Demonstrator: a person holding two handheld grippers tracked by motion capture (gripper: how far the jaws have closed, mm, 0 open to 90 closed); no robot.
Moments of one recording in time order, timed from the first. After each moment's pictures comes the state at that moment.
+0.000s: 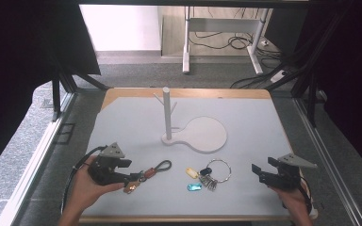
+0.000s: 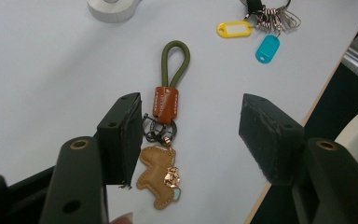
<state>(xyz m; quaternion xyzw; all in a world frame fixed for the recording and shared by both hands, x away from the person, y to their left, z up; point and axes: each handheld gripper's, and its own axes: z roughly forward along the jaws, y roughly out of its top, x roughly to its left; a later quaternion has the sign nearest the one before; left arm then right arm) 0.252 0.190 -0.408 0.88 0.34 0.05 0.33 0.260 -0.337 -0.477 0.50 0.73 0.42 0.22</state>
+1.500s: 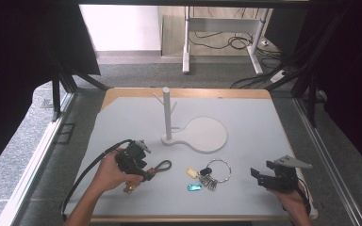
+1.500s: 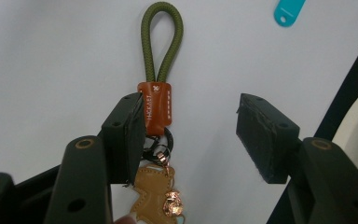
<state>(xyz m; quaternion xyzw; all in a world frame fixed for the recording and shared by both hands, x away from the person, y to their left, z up) 0.300 0.139 -0.440 0.92 0.32 -0.03 0.22 0.261 -0.336 -0.489 0.50 0.75 0.39 0.20</state>
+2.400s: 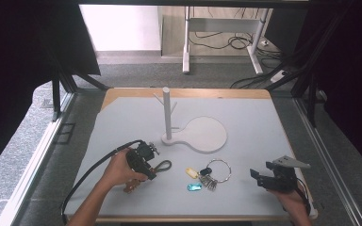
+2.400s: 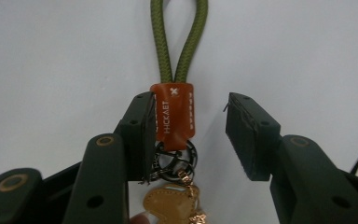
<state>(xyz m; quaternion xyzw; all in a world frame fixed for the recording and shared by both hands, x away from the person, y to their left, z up) 0.322 0.119 -0.467 0.95 0.29 -0.03 0.13 0.262 -0.336 -0.492 0.49 0.76 0.37 0.20</state>
